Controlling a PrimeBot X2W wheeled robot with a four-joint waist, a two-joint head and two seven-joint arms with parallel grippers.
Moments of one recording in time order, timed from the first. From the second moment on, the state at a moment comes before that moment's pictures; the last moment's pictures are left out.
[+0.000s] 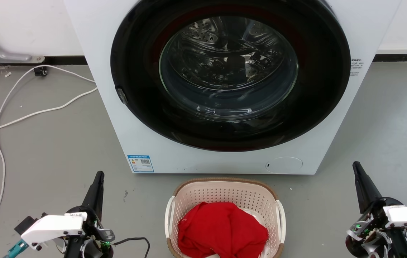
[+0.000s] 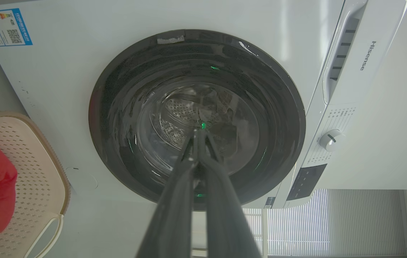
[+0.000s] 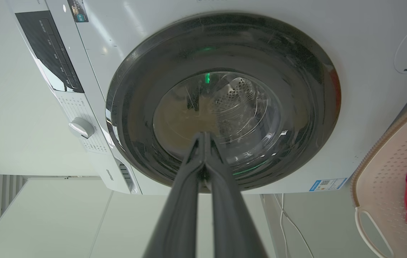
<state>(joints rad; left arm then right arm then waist) -0.10 0.06 0.10 0.25 -1.62 -0.13 0.10 -0.10 -0.05 -0.11 0.25 1.61 0.13 0.11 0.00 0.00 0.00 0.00</state>
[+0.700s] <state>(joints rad) -0.10 0.06 0.11 0.25 -1.61 -0.13 0.11 -0.10 -0.05 -0.11 0.25 1.61 0.13 0.11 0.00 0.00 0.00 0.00</state>
